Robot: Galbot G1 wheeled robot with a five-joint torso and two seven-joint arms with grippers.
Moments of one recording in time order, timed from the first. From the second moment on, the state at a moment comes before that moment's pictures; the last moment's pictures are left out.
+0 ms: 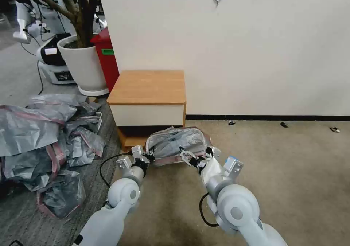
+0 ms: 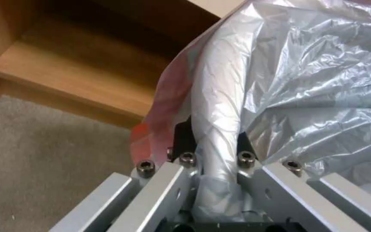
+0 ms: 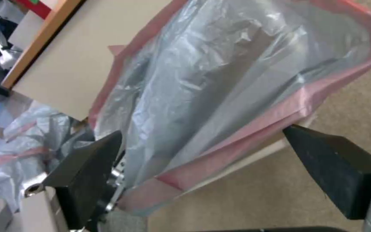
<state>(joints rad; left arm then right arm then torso) 1.17 -1.24 -0.21 -1.75 -0.86 0.24 -0.30 -1.24 1.26 0.04 2.16 1.07 -0.36 0.74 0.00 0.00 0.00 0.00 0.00</state>
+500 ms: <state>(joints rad) 1.18 -1.24 -0.21 -1.76 -0.86 0.24 -0.30 -1.23 1.27 0.03 2.15 1.07 -0.33 0.72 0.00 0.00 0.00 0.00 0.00</state>
